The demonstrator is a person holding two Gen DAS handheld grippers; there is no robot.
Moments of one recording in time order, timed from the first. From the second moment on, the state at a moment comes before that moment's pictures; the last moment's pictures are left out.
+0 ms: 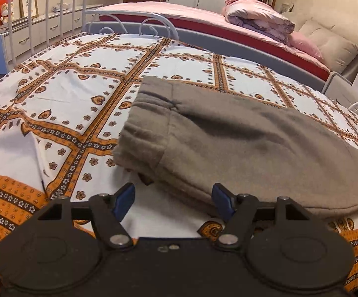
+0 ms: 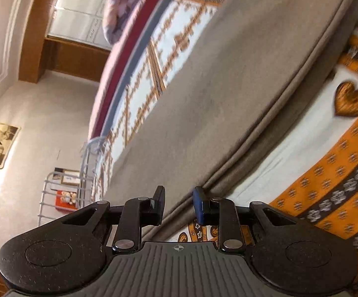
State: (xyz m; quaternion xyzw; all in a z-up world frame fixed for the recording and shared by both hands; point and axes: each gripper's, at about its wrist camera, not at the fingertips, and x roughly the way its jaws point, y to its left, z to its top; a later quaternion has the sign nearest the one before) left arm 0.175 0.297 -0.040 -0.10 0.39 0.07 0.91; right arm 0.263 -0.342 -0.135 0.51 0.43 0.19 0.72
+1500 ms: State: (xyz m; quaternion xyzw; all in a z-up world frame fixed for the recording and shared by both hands) left arm 0.206 0.269 -0.041 -0.05 0.39 0.08 0.91; right arm 0.229 -0.550 -0.133 0.54 0.30 -0.10 0.78
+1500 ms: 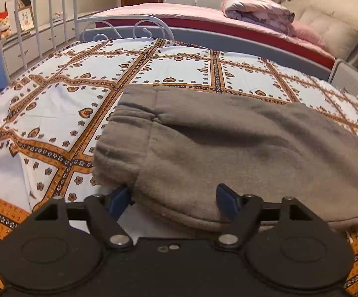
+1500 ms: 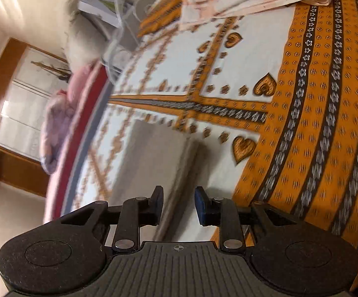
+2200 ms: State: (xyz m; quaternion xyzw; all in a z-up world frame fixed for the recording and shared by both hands) left arm 0.222 0.311 -0.025 -0.12 0.33 0.17 0.92; right arm 0.256 -0.468 -0.044 0.36 0.25 -0.03 0.90
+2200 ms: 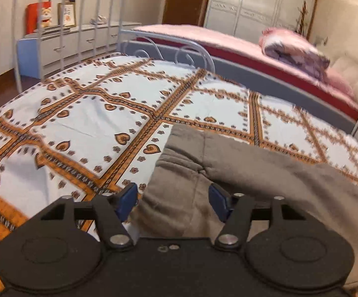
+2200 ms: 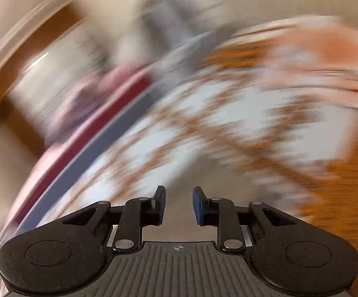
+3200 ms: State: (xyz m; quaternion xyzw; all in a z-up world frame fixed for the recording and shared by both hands) left arm 0.300 0.342 -0.060 -0.16 0.36 0.04 0.92; right arm 0.479 -0.033 -0.079 0.05 0.41 0.49 0.77
